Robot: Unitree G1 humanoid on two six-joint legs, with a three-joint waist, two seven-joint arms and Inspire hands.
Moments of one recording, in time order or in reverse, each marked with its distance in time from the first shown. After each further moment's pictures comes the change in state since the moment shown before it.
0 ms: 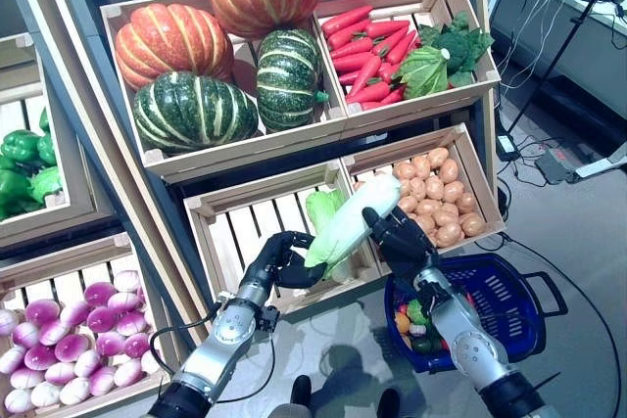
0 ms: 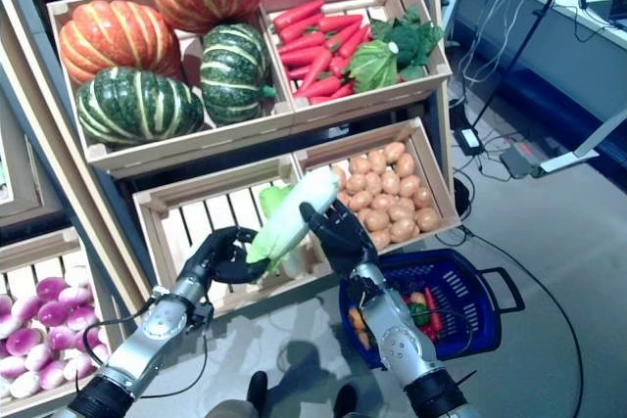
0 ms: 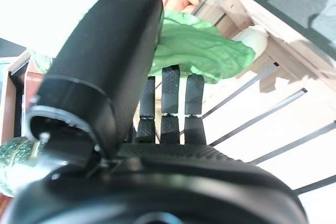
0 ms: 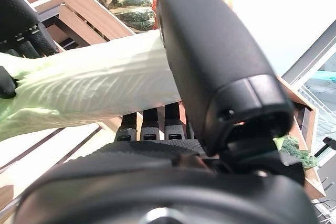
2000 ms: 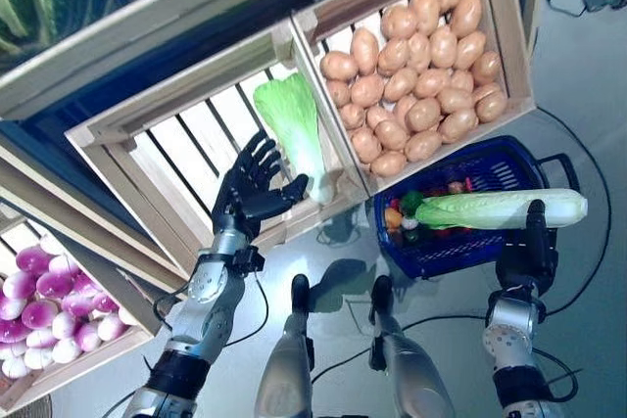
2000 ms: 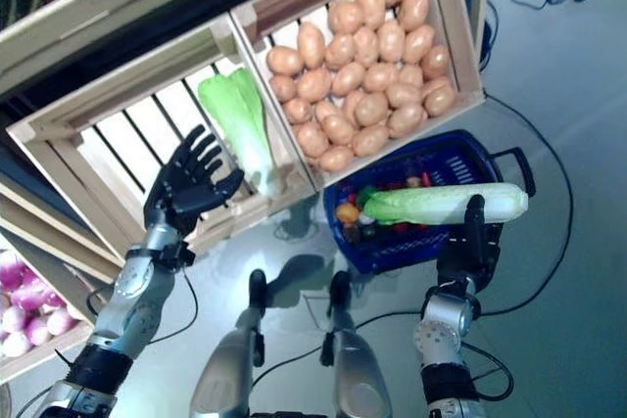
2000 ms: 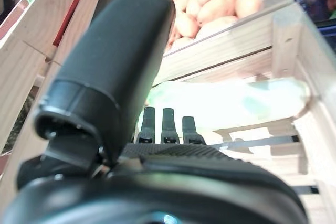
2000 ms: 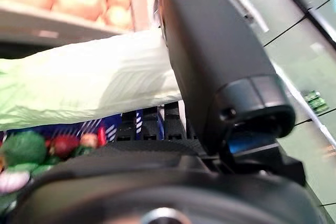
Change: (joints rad) left arm -0.156 -0.036 0.194 -0.106 -0.434 -0.220 -0.033; right arm -0.078 0.080 -0.445 0.305 0.281 -0.458 -0.161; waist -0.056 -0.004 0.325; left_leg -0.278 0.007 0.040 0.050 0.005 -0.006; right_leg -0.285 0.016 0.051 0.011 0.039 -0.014
